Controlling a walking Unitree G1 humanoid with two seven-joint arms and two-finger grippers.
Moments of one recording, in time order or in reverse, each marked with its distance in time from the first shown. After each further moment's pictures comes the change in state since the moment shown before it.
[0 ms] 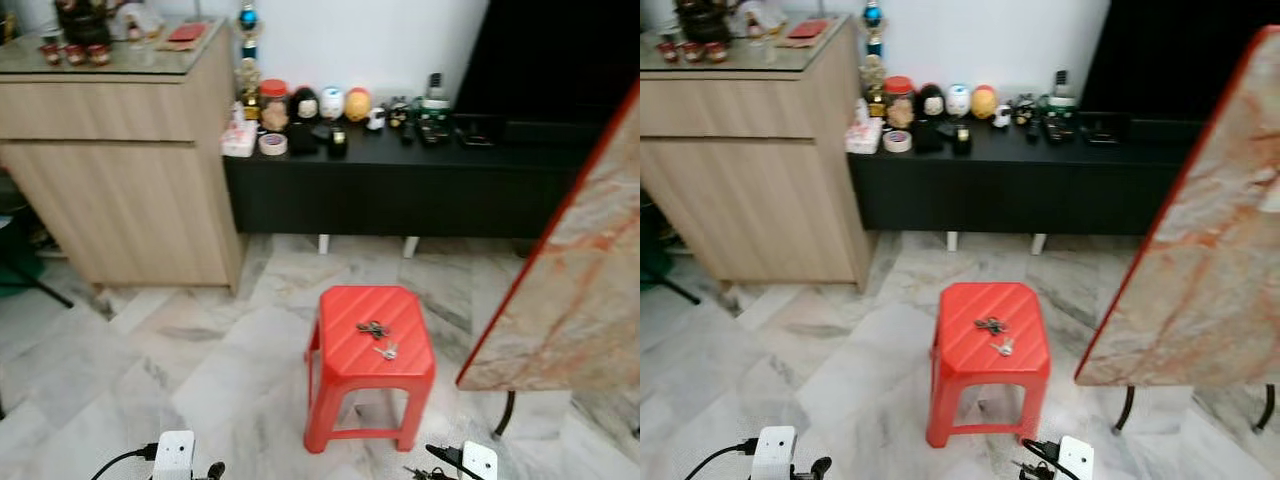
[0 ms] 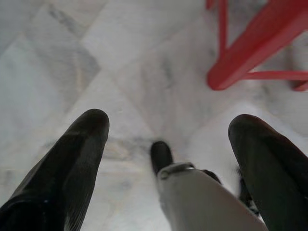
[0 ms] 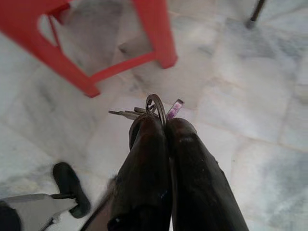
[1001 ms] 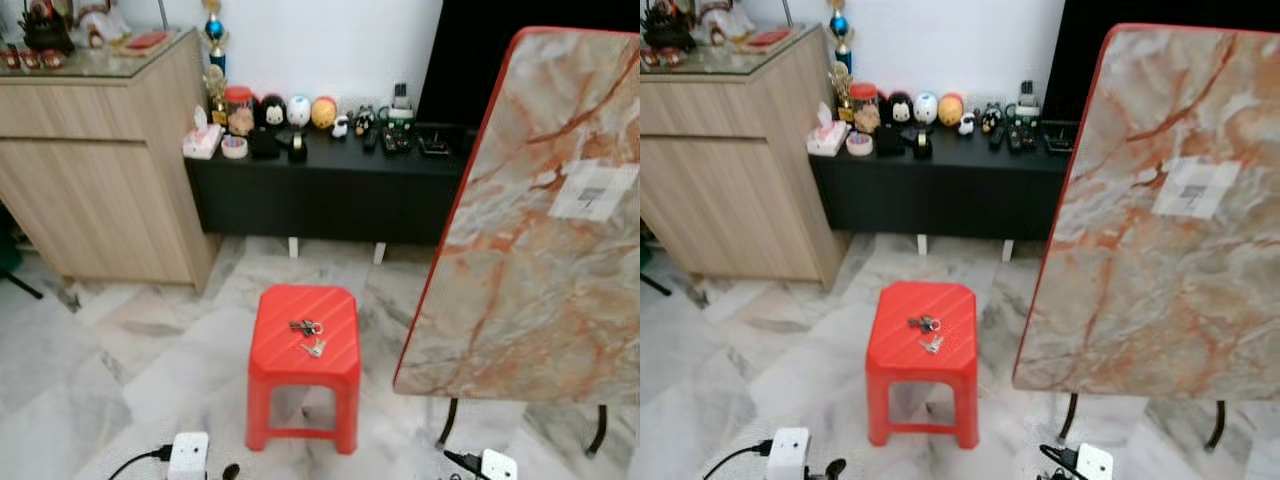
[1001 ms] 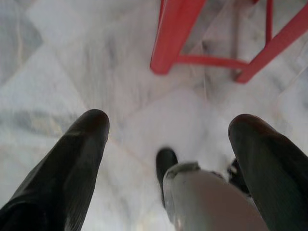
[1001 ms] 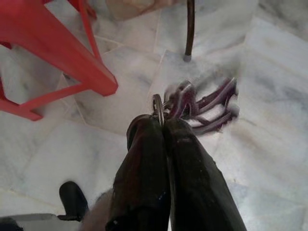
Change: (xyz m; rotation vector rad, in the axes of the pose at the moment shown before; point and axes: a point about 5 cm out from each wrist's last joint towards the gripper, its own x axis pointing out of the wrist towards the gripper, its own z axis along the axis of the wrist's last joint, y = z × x) left arm -0.004 0.008 -0.010 0.002 0.029 0.021; right arm 0.001 0.006 0.006 0.036 -0.041 0.034
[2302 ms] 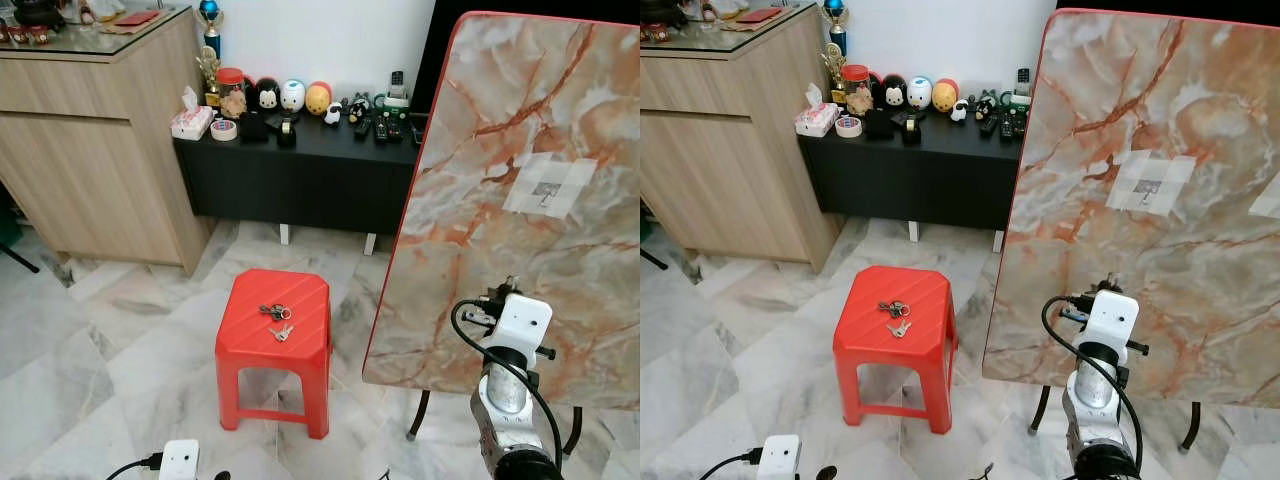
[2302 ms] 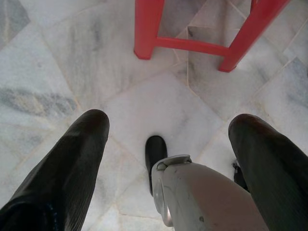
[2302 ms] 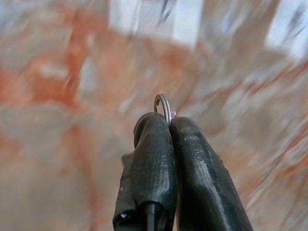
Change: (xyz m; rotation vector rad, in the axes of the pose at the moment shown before) left arm 0.000 -0.007 0.000 -0.021 -0.011 -0.007; right arm -0.045 0.038 0.215 -0.202 -1.077 -0.326
